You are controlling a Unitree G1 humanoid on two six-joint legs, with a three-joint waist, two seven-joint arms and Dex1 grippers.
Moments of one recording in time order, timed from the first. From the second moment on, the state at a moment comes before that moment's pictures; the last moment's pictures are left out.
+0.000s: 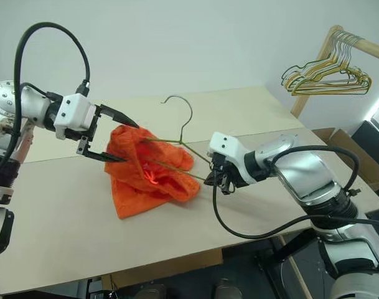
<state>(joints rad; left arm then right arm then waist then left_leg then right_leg) -1.01 0.92 -0.29 0.39 -0.36 -0.14 -1.58 -0.79 -0.76 0.34 -0.33 0.35 1.13 1.12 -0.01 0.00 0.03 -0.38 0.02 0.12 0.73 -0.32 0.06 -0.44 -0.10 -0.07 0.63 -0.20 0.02</state>
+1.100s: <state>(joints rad) -1.10 0.85 -0.38 0.61 -0.20 -0.26 -1.61 -0.73 -0.81 0.31 -0.40 0.41 1.07 0.99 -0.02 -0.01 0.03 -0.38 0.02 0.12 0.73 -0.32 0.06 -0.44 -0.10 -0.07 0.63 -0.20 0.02</state>
